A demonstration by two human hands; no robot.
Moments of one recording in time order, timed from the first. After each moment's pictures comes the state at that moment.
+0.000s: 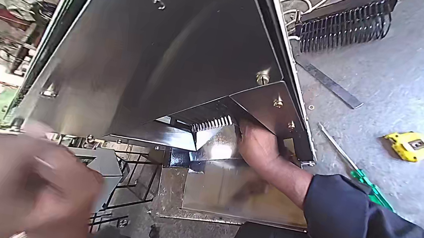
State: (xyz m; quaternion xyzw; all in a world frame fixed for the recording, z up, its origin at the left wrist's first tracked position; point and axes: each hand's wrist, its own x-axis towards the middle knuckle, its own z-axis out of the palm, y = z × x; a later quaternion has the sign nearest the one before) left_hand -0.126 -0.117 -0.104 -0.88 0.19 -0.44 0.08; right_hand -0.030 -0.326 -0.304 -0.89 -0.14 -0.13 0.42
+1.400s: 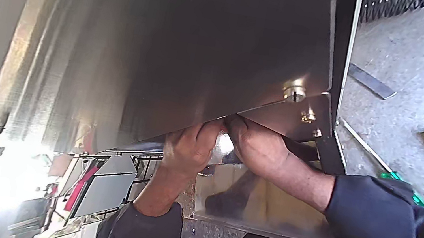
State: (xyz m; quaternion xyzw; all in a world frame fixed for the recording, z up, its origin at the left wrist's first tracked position) left_hand -0.038 -0.166 -0.215 -0.90 0.30 -0.31 0.12; right_hand -0.016 -0.321 -0.293 -0.83 -0.25 -0.26 0.42
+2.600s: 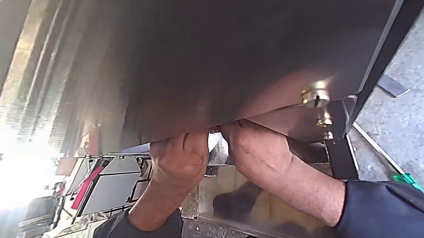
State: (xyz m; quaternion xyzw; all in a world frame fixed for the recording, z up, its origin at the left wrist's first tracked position) left_hand -0.048 -0.176 -0.199 -0.89 0.24 -0.36 0.13; right_hand -0.020 -0.324 -0.257 -0.82 -0.24 -0.29 0.43
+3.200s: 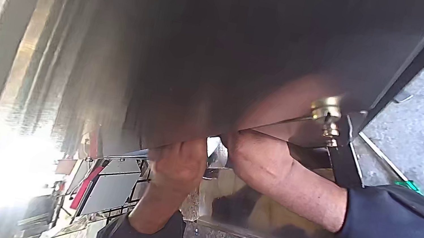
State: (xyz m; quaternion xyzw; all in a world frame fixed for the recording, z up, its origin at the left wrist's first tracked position) left_hand -0.047 -0.172 -0.199 -0.89 0.24 -0.37 0.14; right_hand -0.019 -0.323 -0.251 -0.82 -0.24 -0.28 0.43
